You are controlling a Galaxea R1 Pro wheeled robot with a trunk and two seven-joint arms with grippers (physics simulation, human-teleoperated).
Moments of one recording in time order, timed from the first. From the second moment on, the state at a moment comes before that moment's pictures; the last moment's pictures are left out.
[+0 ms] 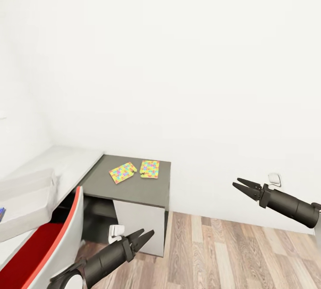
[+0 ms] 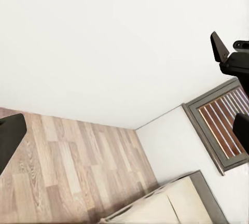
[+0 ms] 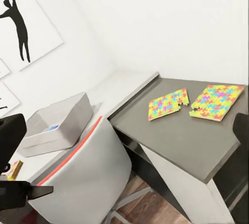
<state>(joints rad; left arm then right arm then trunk) 0.01 0.05 -0.13 -1.58 0.70 0.57 -0.61 -0.35 -0.20 -0.52 -1.60 -0.15 0.84 1.32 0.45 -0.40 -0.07</state>
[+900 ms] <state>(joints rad) 0.01 0.04 -0.13 -1.58 0.70 0.56 -0.61 -0.35 -0.20 -0.52 -1.60 -0.15 0.84 1.32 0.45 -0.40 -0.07</state>
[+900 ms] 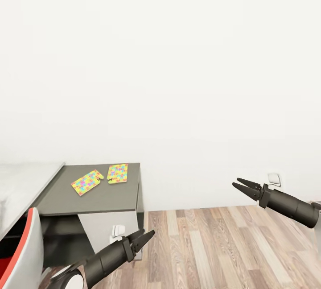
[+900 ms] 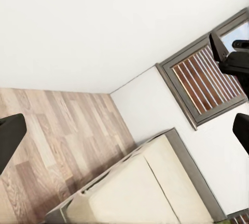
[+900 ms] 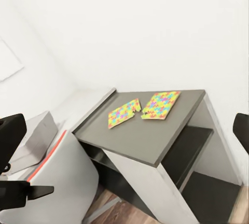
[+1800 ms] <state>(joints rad) 0.01 0.04 -0.13 -1.58 0.69 0.56 -0.61 -0.35 -0.20 -0.52 -1.60 -0.15 0.84 1.32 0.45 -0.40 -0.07</state>
